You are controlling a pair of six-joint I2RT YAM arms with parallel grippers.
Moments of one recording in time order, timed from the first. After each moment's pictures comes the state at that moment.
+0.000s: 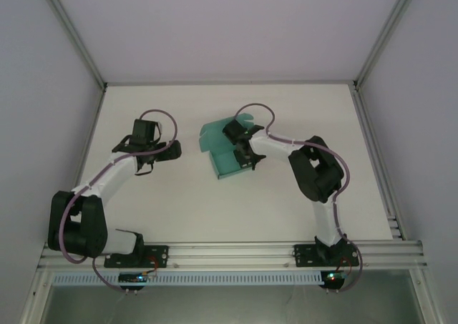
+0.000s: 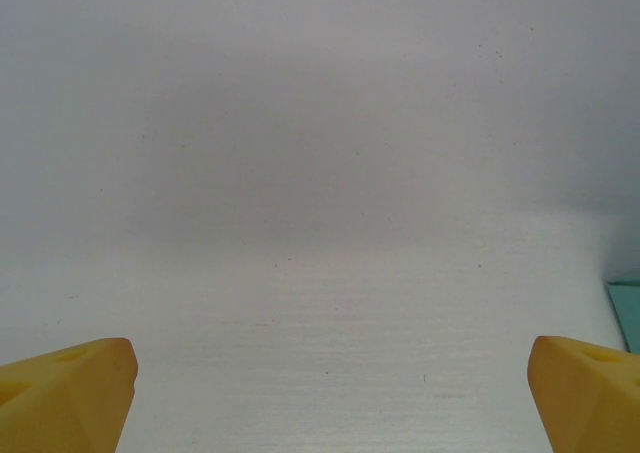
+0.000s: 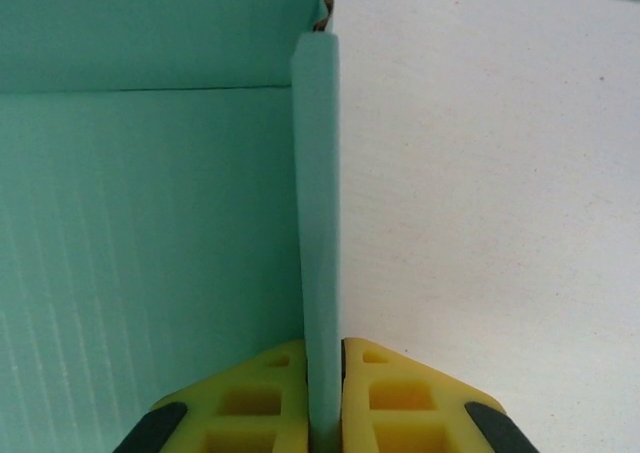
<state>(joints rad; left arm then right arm) -0.21 1.35 0.85 -0.43 0.01 -0.31 0.69 2.04 1.43 -0.76 0.30 0.33</state>
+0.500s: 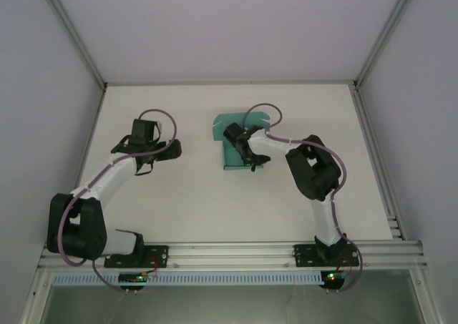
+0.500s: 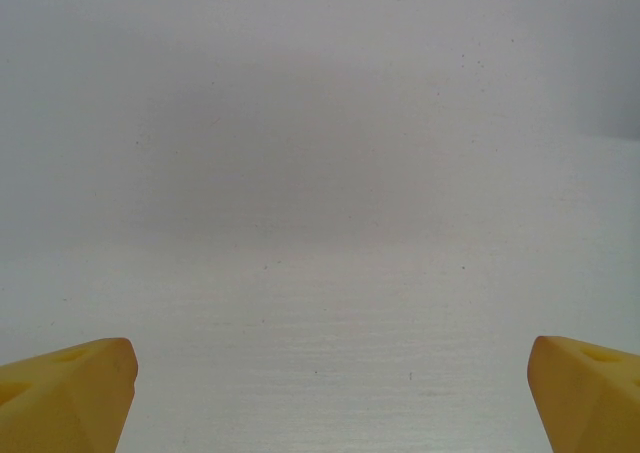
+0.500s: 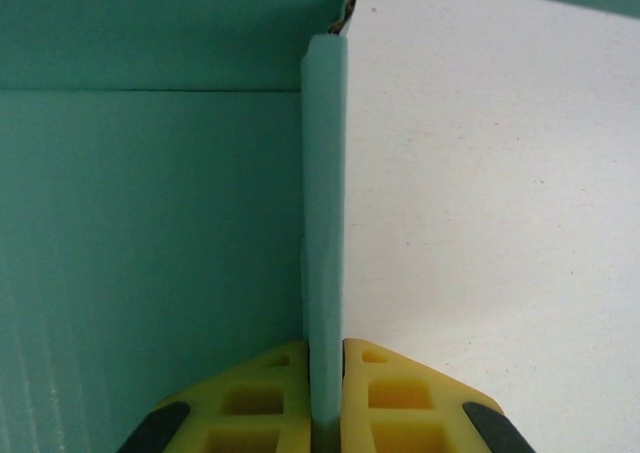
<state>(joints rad) -0.21 1.33 0.85 -0.43 0.02 -0.32 0.69 2.06 1.43 -0.85 0.48 0.60</state>
